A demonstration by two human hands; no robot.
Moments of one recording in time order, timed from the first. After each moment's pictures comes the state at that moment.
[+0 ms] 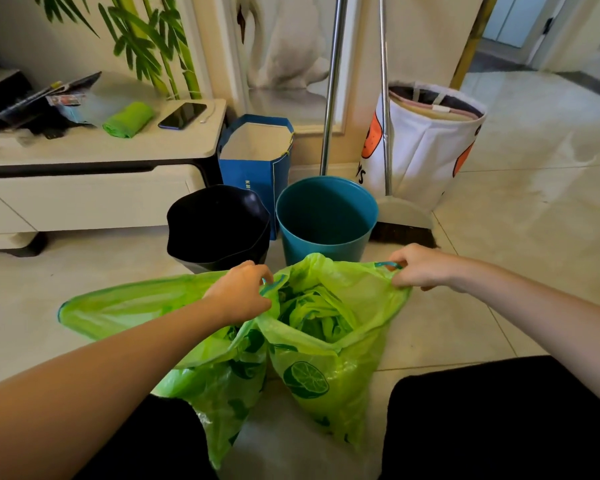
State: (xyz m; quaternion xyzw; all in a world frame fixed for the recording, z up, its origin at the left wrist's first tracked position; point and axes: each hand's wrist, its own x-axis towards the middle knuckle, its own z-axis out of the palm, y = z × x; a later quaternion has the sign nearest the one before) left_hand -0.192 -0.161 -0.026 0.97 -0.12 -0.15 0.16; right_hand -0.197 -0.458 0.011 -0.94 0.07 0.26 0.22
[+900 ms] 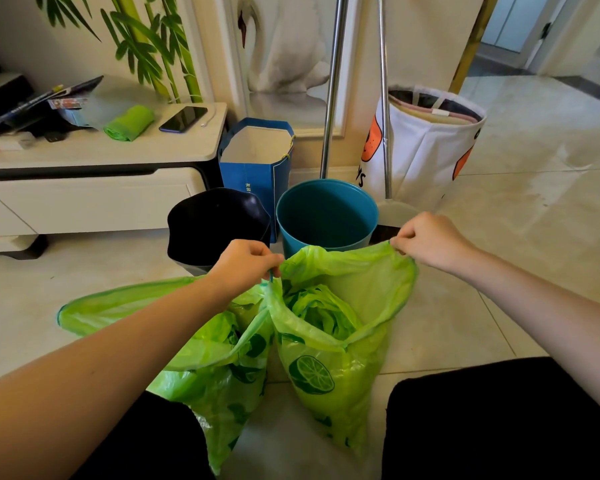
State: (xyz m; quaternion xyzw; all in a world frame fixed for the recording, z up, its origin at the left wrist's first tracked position) left_hand -0.182 -0.173 0.006 0.86 0.02 -0.12 0.49; right_hand -0.179 -0.464 0.026 -0.98 0.06 0.02 0.19
